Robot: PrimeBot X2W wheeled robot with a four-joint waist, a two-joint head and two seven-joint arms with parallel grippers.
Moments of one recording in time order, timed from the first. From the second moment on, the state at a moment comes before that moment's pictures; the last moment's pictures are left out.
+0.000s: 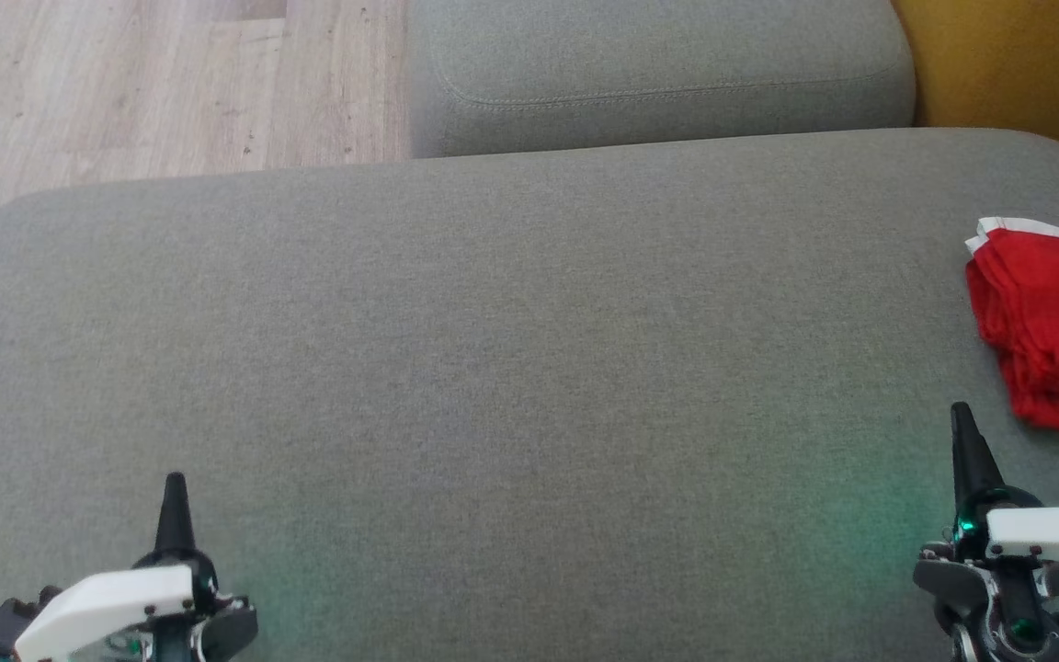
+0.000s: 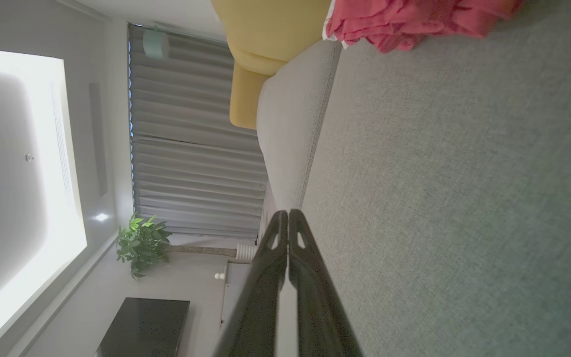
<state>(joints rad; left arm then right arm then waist) -0.03 0.07 0.03 0.30 -1.44 -0.10 0.06 -0.04 -0.06 -0.10 0.29 1.40 0.12 0.09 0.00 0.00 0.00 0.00</state>
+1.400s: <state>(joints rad) -0.06 0.05 0.08 0.28 -1.60 -0.12 0.11 -0.05 -0.05 -0.13 0.28 1.60 0.12 0.11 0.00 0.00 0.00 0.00</state>
